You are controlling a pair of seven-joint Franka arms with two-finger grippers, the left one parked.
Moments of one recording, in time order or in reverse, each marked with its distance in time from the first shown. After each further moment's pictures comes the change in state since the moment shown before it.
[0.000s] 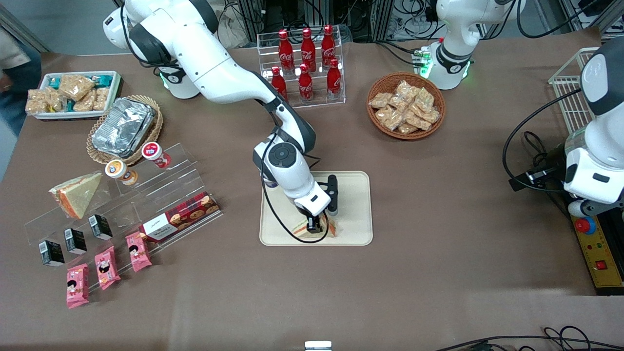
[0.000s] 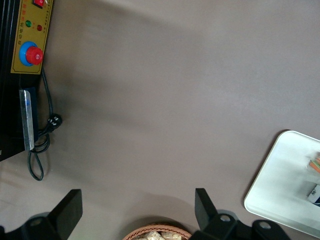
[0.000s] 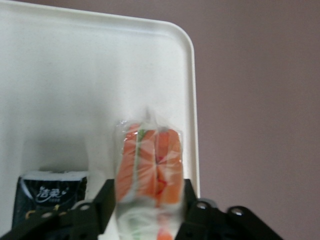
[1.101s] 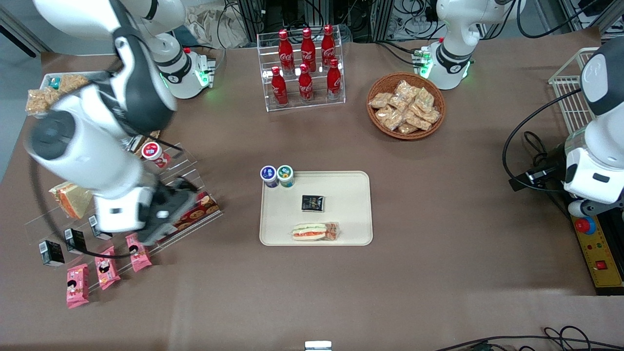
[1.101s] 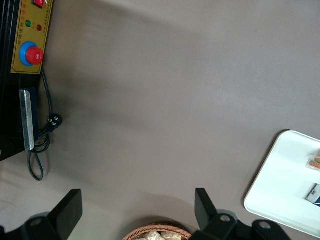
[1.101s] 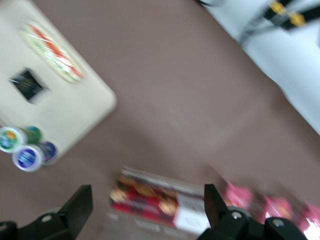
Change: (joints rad) arm -0.456 -0.551 -0.009 0.022 -0.034 -0.804 0.336
